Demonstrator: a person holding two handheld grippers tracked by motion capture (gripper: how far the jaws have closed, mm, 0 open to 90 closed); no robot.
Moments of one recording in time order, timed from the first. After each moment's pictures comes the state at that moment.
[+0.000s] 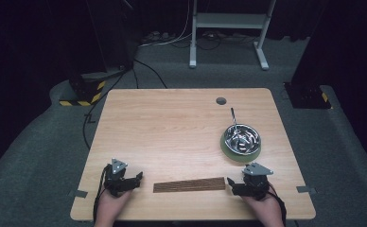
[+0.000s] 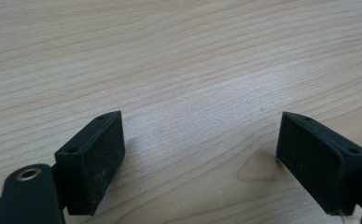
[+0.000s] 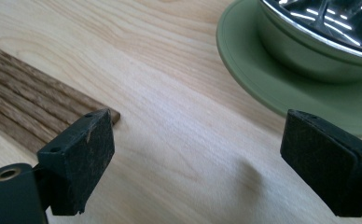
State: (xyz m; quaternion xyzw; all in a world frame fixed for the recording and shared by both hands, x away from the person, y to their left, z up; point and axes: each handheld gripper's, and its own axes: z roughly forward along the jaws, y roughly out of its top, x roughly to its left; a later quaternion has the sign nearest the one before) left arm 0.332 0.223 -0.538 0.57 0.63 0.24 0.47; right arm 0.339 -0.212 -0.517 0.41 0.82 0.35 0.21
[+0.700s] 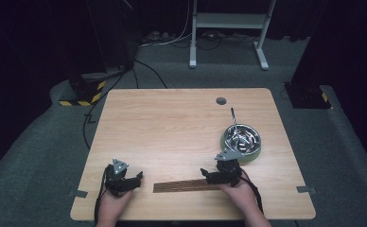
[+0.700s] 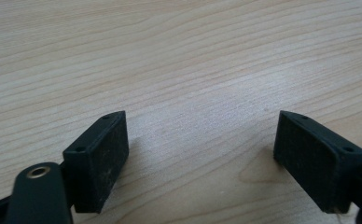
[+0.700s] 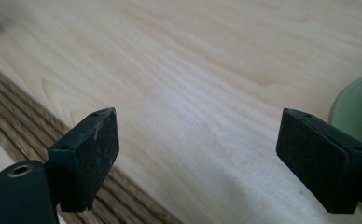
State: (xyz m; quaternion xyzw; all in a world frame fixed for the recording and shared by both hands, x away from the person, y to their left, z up) left arm 0.331 0.219 -0.539 0.57 0.63 0.26 0.46; right arm 0.369 -0.130 -0.493 0.36 0.84 0.38 0.15
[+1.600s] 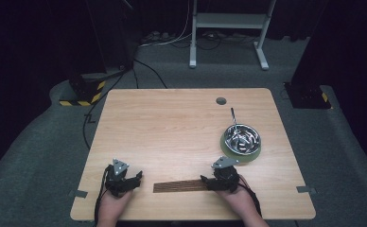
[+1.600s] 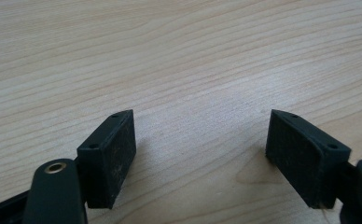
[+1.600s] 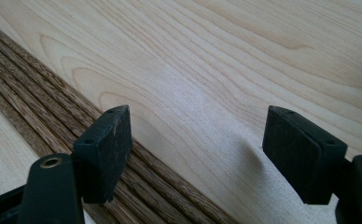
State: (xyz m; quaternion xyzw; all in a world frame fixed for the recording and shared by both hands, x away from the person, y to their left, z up) left arm 0.330 0.218 -0.539 0.57 0.62 0.26 0.46; right arm 0.359 -0.127 -0.516 0.35 0.86 0.35 0.15
